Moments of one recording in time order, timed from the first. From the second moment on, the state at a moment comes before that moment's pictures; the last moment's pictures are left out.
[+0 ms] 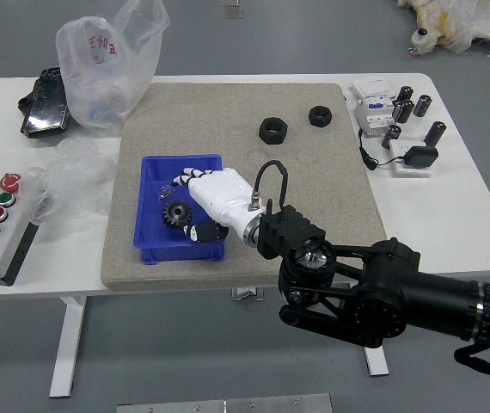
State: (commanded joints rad) left arm -0.16 0.15 -0.99 -0.29 1.40 -0.13 0.29; right arm 0.84 -0.09 0.24 1.29 -1.90 -0.21 -0.49
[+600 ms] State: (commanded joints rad) left arm -0.16 0.15 -0.97 -0.28 1.37 -0.12 0.27; right arm 0.65 -0.26 0.58 1.41 -1.66 -0.37 -0.27
